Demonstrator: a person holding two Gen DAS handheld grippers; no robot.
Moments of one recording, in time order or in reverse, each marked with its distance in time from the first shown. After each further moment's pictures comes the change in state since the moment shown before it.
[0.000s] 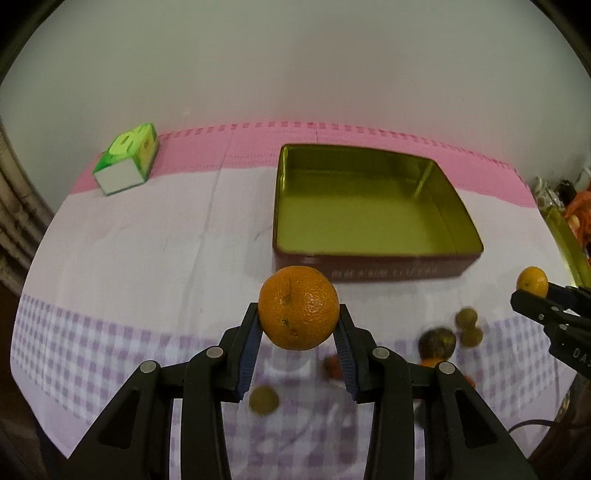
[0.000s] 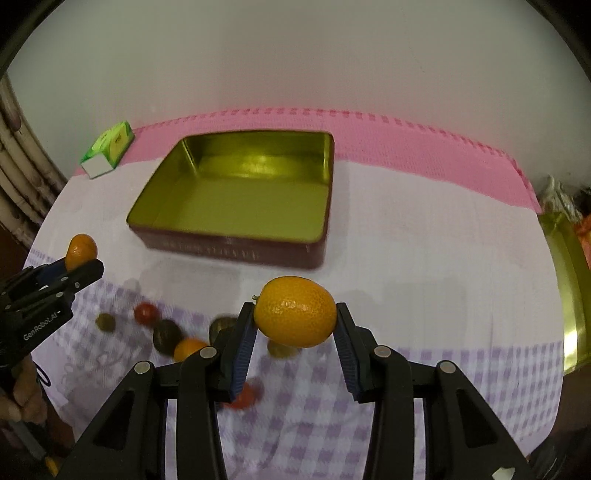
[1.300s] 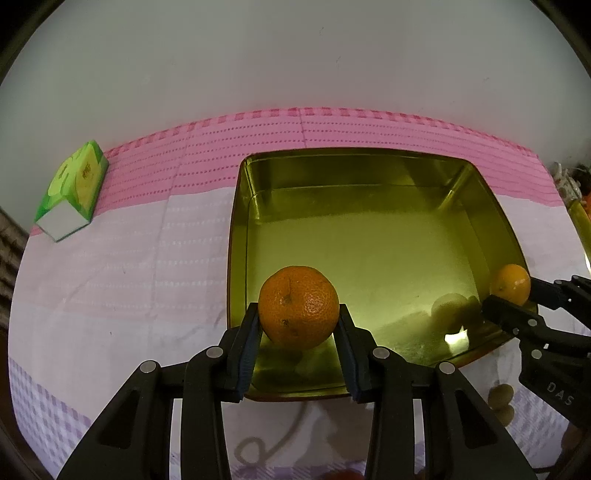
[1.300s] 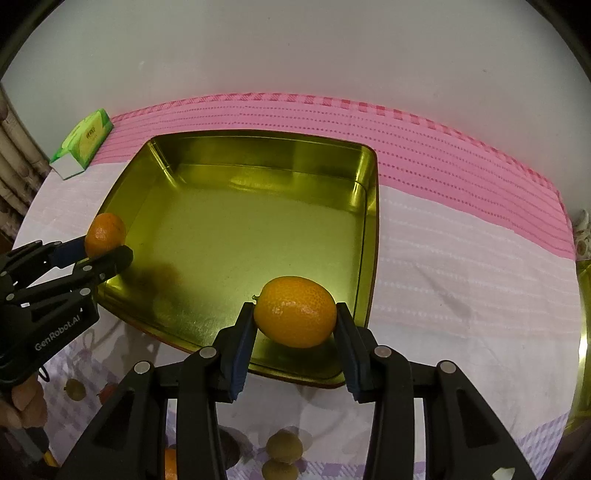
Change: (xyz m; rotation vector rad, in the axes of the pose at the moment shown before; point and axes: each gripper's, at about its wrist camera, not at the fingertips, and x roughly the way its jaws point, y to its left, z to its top) left arm 0.104 -0.017 0.071 0.084 0.096 0.005; right arm 0.086 0.034 0.063 -0.060 0.077 -0.004
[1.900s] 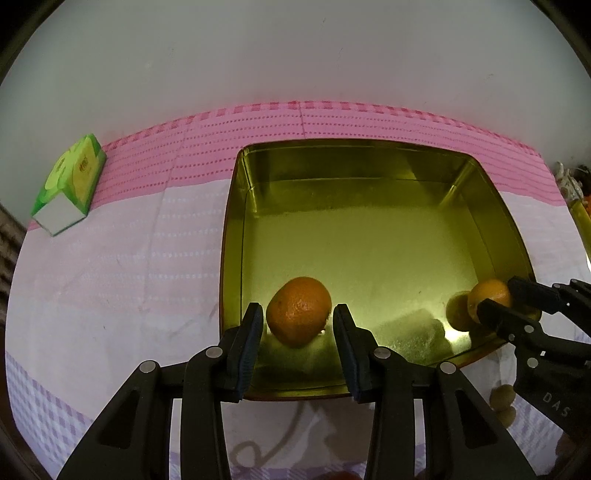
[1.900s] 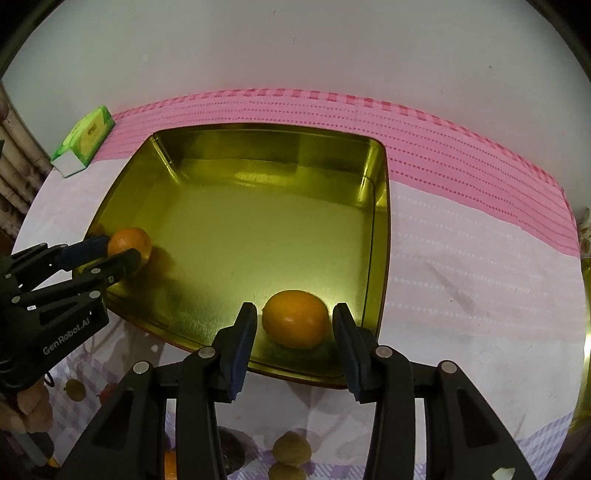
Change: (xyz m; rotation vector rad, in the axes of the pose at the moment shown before) left arm 0.004 0.001 -0.002 -0.002 0.000 -0.006; right arm 0.003 0.000 -0.003 0.002 0.004 0.018
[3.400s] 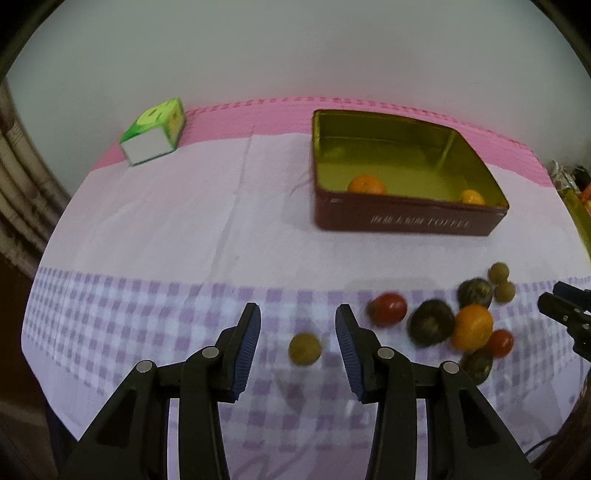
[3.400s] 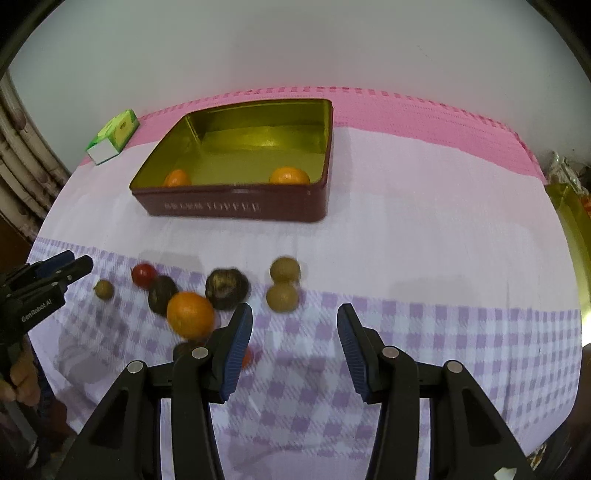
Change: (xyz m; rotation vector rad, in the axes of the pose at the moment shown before) left arm -0.101 0.022 -0.136 -0.093 -0.055 0.093; right arm -0.084 -0.021 -0.125 0.080 -0.060 0.026
